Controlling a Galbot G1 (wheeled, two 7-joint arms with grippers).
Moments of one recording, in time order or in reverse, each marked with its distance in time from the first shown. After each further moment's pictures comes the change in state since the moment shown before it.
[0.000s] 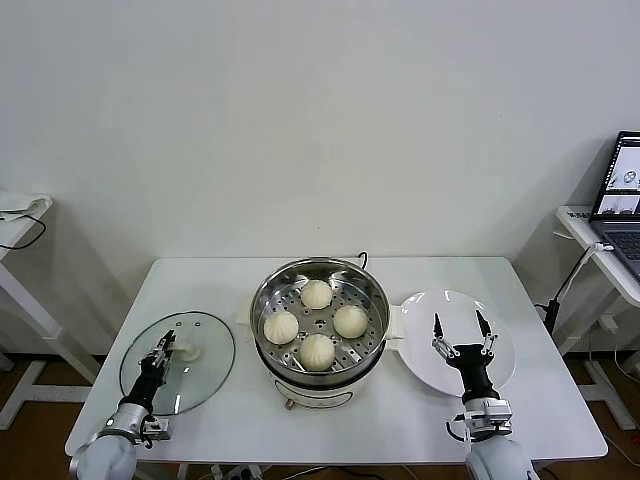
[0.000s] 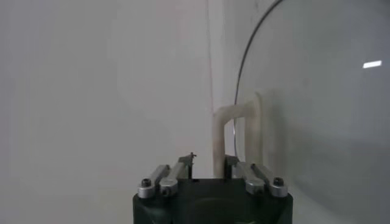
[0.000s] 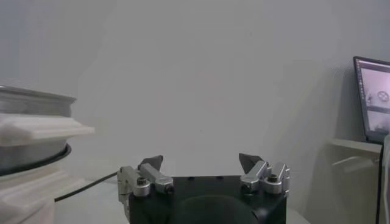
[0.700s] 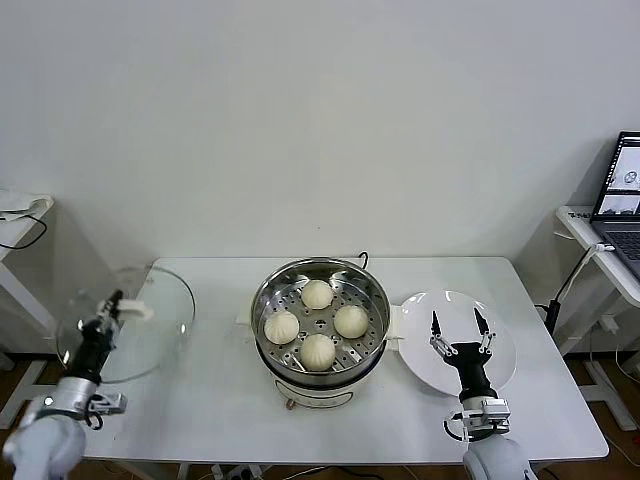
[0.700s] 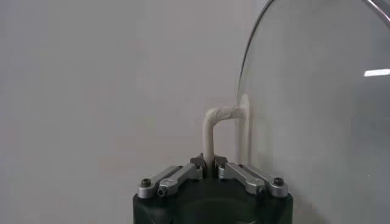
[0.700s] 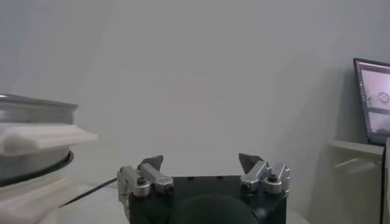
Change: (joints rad) left arm 0.092 0.112 -0.131 -0.369 -0.116 0.086 0.078; right arm 0.001 0.011 0.000 0.018 0.000 -0.001 0.000
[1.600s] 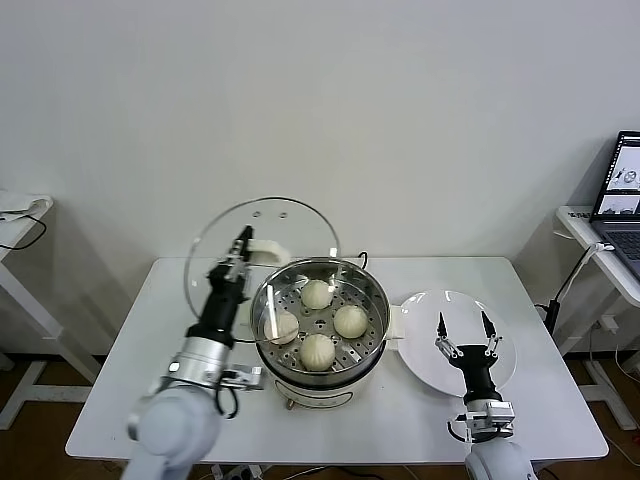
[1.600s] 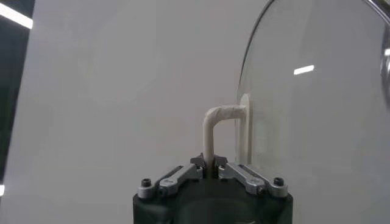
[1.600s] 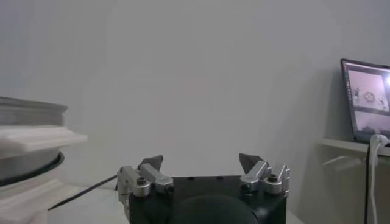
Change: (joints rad) left arm -0.150 -0.129 0.609 -0.472 0.074 0.416 0.310; right arm -0.016 0.019 0.029 -0.001 -0.006 -0.003 0.009
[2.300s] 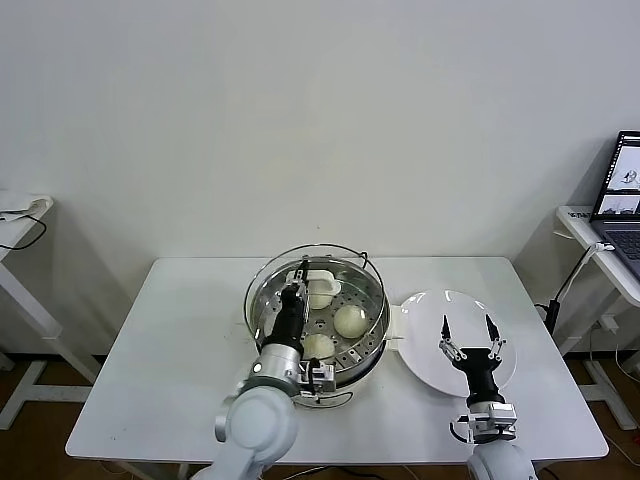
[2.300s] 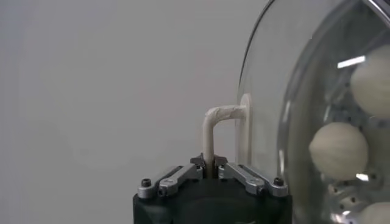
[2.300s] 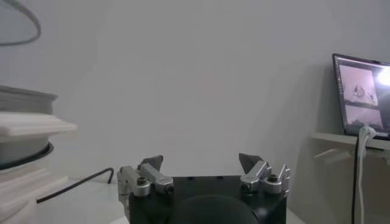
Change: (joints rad) left arm -0.069 -0.156 0.209 0.179 0.174 0.171 0.163; right arm -0.005 0.009 0.017 -0.018 -0.006 0.000 -0.002
